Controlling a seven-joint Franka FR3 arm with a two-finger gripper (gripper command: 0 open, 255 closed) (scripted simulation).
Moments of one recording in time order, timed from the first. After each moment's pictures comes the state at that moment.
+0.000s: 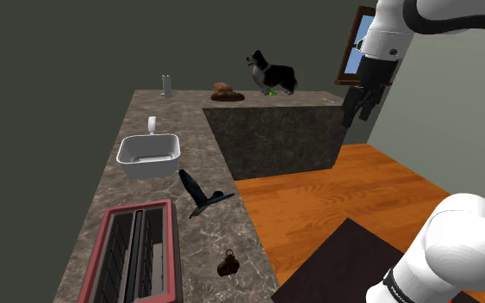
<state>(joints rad) 0.02 -0.81 -0.05 -2.28 -0.07 1.48 0.04</state>
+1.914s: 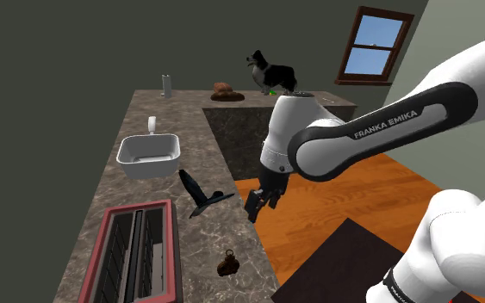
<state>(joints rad) 0.25 -0.36 0.23 -2.62 0.24 2.33 0.22</state>
